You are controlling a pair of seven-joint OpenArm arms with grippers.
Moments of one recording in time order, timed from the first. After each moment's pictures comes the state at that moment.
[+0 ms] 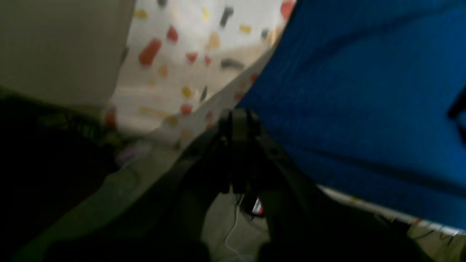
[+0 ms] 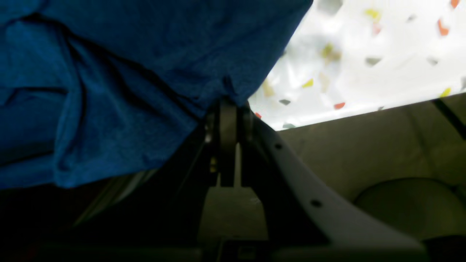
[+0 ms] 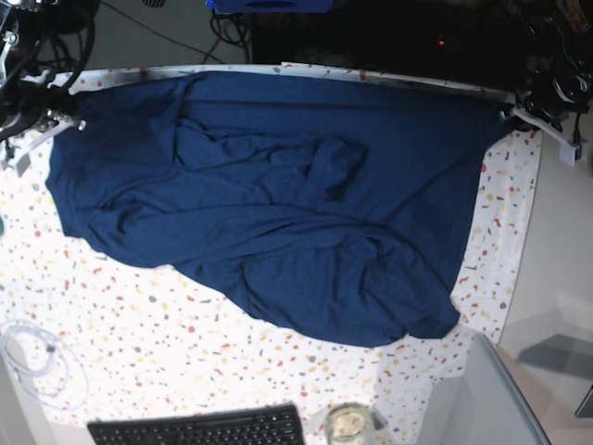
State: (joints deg) left arm 15.3 -9.6 -49.2 91.4 -23.9 -29.6 63.8; right arm -15.2 7.1 32.3 98.8 21.9 7.9 -84.3
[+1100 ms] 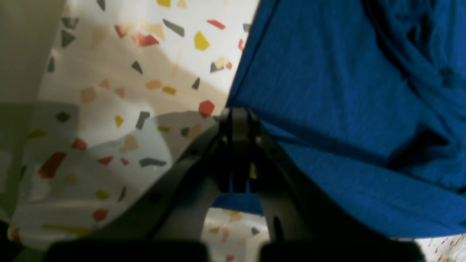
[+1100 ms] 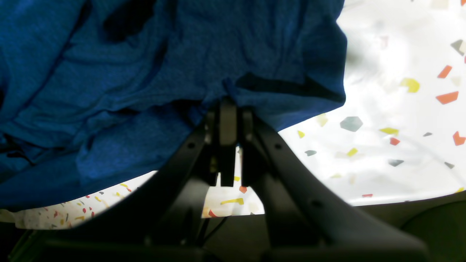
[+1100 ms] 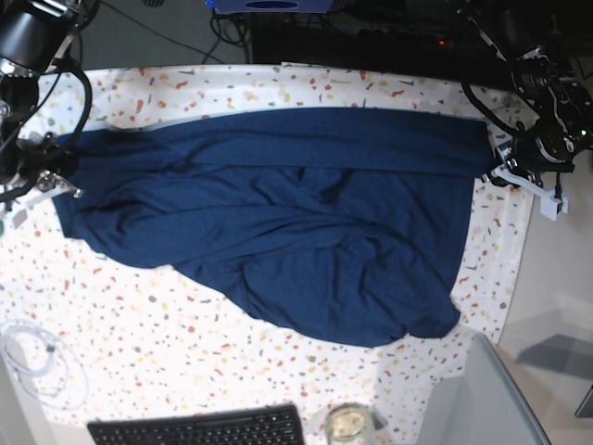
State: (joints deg) left arm 2.2 -9.9 -43.3 80.7 -23.5 -25.5 63.2; right arm -0.9 8.9 32.0 84.1 21.6 4.4 -79.5
